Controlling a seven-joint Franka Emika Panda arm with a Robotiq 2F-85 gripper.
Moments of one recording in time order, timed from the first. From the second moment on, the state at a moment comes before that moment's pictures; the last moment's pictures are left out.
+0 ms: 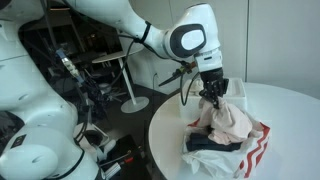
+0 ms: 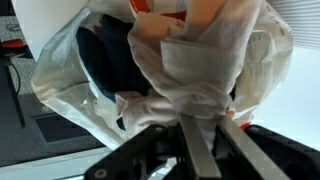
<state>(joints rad) -0.07 -0.05 -0.04 -2.31 -0.13 2.37 1.47</state>
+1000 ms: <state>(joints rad) -0.09 0.54 -0.08 -1.98 0.18 2.43 1.23</state>
